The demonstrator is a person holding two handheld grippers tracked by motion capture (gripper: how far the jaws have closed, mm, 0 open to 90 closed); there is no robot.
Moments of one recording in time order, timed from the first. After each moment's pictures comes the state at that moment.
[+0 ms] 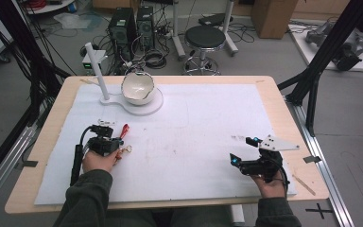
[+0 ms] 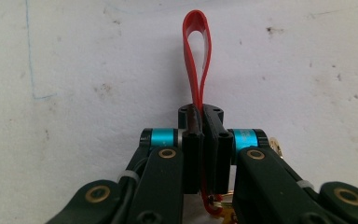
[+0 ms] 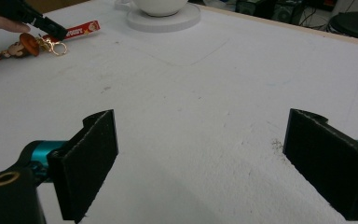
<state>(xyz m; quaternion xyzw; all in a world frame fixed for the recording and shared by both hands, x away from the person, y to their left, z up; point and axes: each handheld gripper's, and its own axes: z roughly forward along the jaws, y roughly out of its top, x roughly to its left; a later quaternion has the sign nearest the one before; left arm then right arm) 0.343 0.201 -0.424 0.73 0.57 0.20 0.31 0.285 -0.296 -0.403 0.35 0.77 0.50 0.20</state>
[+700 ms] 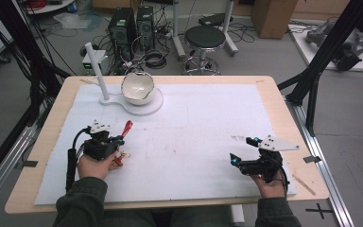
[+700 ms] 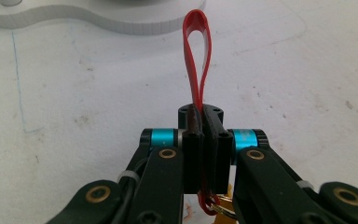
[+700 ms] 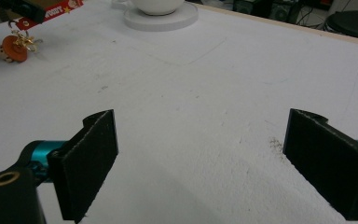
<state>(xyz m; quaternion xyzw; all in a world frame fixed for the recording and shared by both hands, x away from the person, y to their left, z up) 0.314 0.204 -0.399 0.74 0.51 0.21 0.40 0.285 -0.295 -0.403 0.35 0.77 0.50 0.20</state>
